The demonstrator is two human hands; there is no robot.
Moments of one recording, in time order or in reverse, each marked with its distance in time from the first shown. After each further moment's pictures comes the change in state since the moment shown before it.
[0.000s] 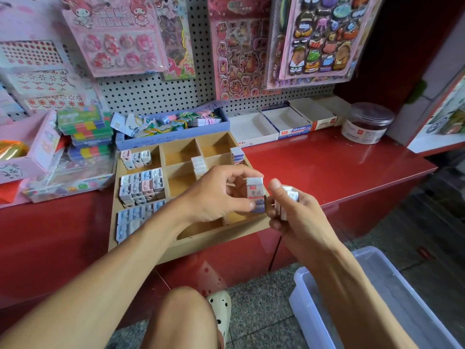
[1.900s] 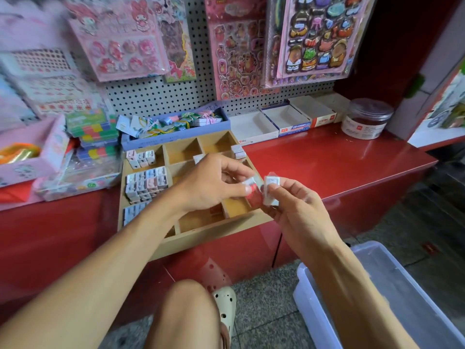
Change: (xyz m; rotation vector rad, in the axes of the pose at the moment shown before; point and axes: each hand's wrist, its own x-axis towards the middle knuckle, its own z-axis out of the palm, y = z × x) left_hand -0.005 0.014 -0.006 0.118 0.075 -0.024; right_hand -0.008 0.006 -0.004 0.097 -0.010 -0.090
